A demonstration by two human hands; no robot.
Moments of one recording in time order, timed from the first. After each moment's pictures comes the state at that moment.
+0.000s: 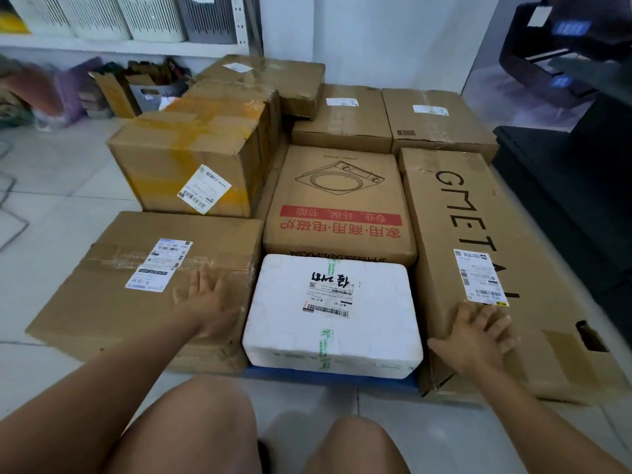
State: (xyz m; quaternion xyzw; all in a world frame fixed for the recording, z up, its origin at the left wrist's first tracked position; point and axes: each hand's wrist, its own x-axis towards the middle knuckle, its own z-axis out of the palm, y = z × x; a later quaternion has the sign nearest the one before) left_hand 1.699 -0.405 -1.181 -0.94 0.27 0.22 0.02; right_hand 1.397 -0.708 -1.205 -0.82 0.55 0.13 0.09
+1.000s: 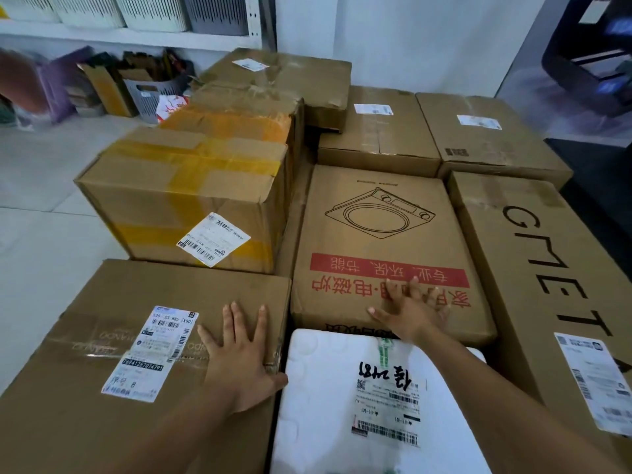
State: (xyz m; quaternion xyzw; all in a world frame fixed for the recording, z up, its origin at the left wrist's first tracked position) left_hand 1.788 -0.462 -1.225 -0.93 0.32 0.18 0.06; right_hand 1.672 -0.739 -1.219 -0.88 0.41 0.18 0.15
